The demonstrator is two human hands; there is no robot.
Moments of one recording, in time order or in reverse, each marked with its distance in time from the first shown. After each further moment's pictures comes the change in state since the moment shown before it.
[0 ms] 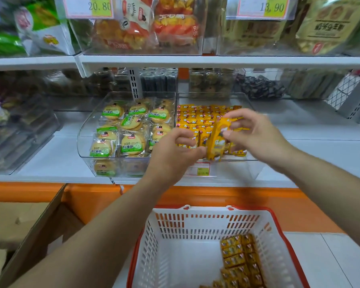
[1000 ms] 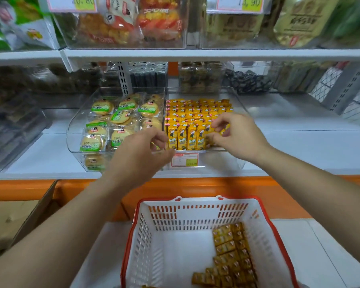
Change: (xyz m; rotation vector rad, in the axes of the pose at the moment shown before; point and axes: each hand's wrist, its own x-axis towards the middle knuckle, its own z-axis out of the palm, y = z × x) left_hand -0.026 0.002 -0.042 0.531 -0.043 0.197; right_hand -0.001 0.020 0.003 -0.653 0.117 -0.125
